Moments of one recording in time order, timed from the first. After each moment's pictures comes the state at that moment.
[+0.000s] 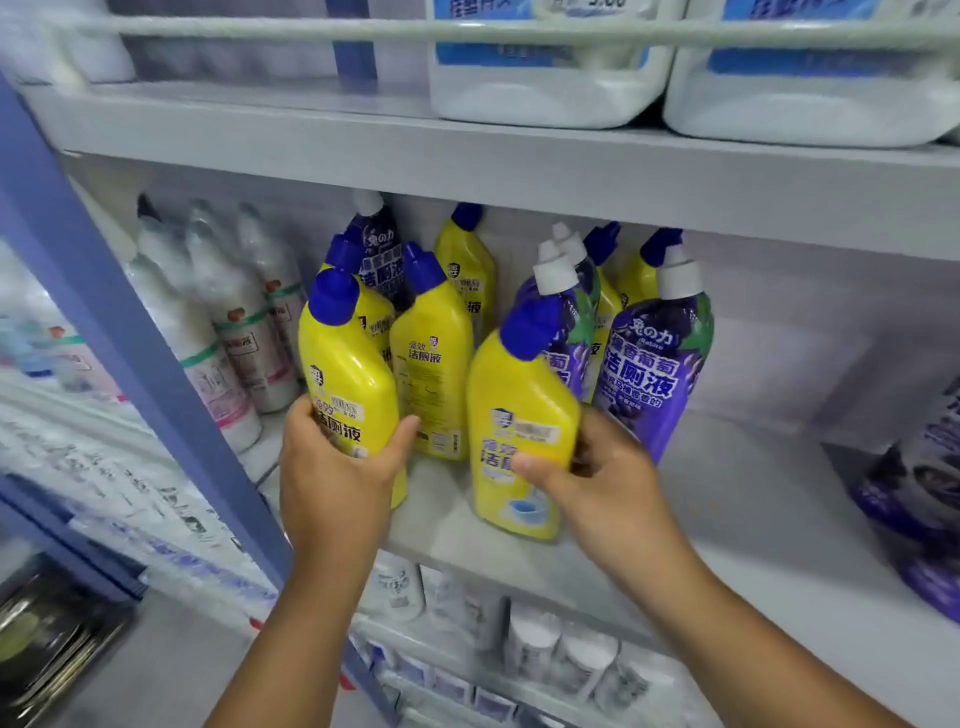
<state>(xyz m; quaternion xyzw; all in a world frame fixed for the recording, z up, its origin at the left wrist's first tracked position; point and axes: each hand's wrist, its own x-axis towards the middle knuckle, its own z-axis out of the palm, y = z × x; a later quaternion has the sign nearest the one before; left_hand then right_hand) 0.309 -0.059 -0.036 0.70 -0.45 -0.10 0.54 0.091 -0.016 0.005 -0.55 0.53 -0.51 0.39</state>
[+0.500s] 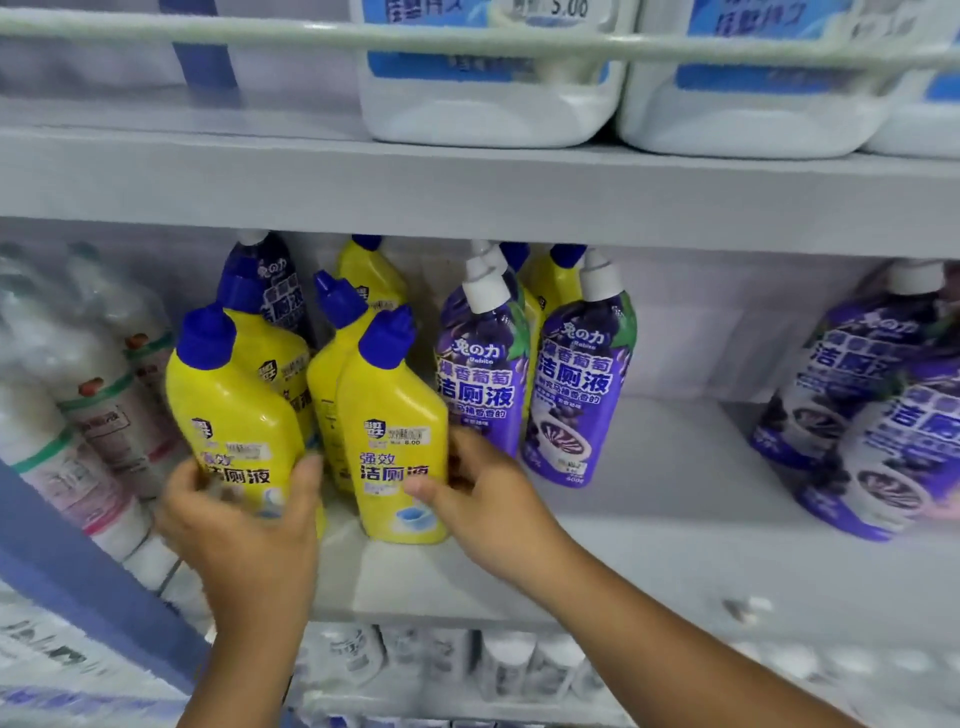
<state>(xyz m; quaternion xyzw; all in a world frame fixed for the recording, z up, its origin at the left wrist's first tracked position) 0.342 -0.099 -0.068 0.60 -0.48 -0.14 0.63 0.146 -0.048 -0.015 -0.55 0.57 -0.46 0.39</state>
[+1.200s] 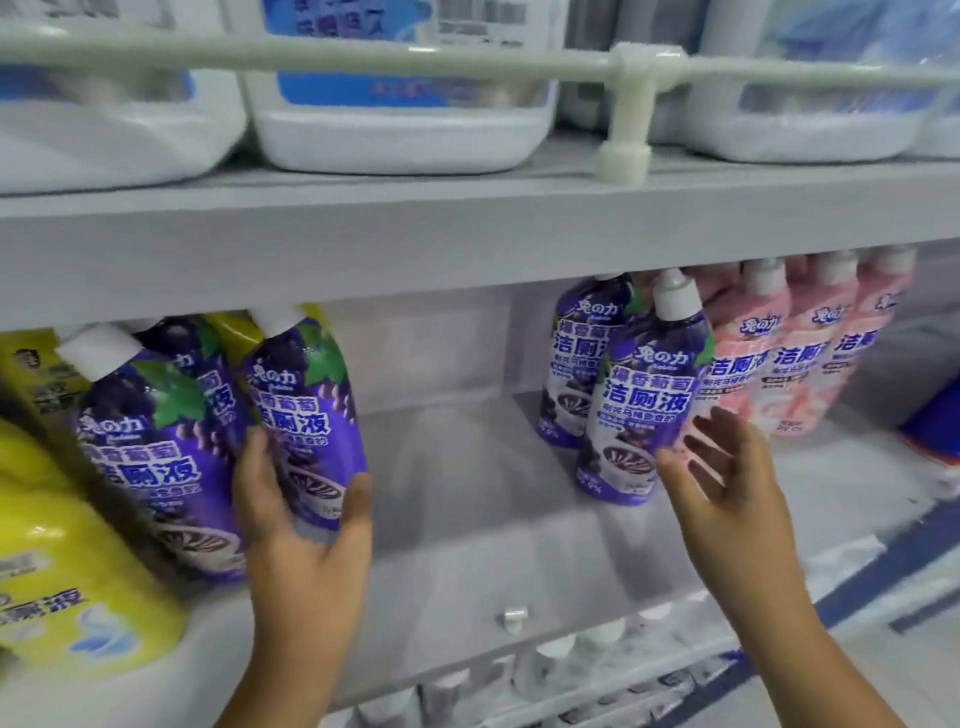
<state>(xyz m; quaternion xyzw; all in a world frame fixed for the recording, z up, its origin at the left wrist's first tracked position) 0.102 -0.062 -0.064 0.33 -0.61 -0.36 0.63 -0.145 0.132 -0.011 -0.29 0.73 -0.62 0.04</state>
